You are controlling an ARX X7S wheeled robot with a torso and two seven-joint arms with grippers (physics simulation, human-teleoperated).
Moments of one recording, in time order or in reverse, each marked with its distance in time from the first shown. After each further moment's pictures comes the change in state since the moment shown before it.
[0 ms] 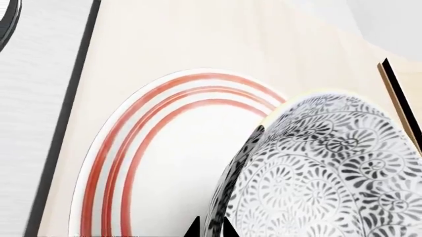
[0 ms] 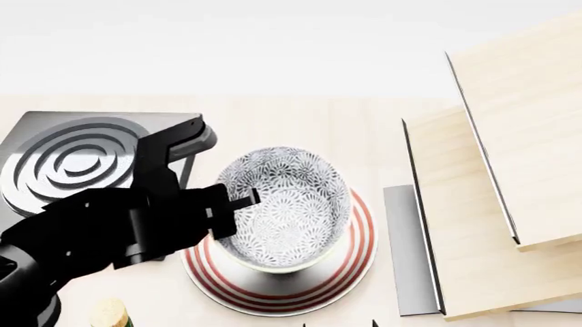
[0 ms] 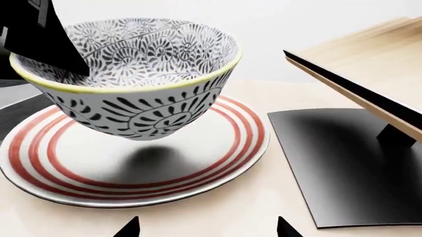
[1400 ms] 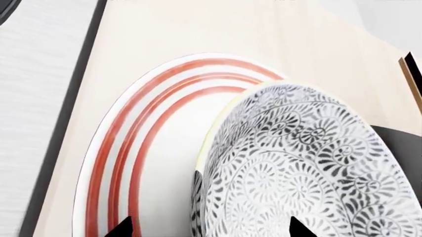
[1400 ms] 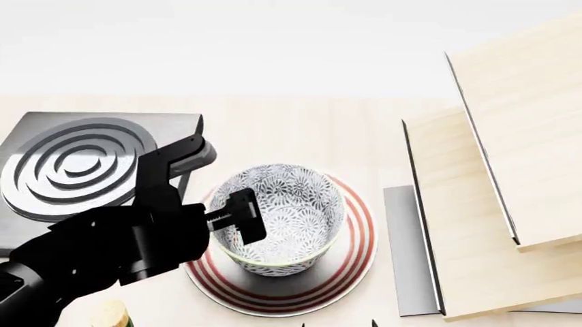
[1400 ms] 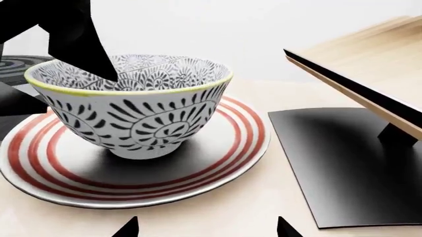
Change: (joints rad) left arm 0.051 0.000 -0.020 0.013 -0.001 0.048 -0.028; right arm 0.009 0.003 -0.017 0.011 0.015 -0.005 0.008
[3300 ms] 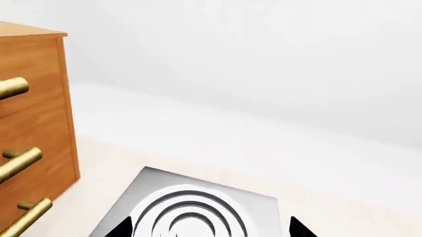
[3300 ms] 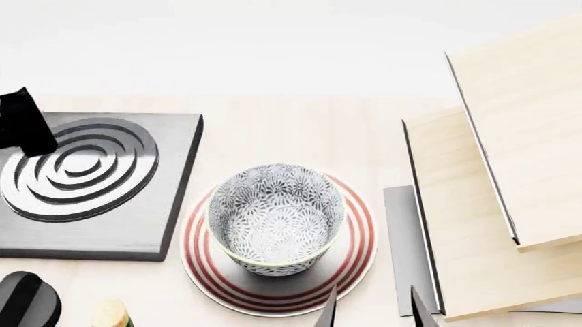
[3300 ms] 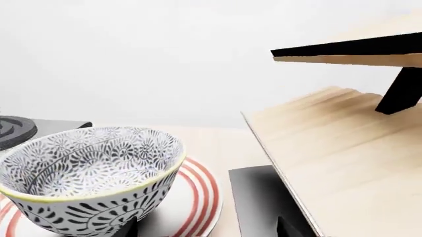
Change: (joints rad) left arm -0.336 -0.905 0.213 1.319 0.448 0.716 -0.687; right arm -0.030 0.127 0.033 -0.323 0.009 0.113 0.129
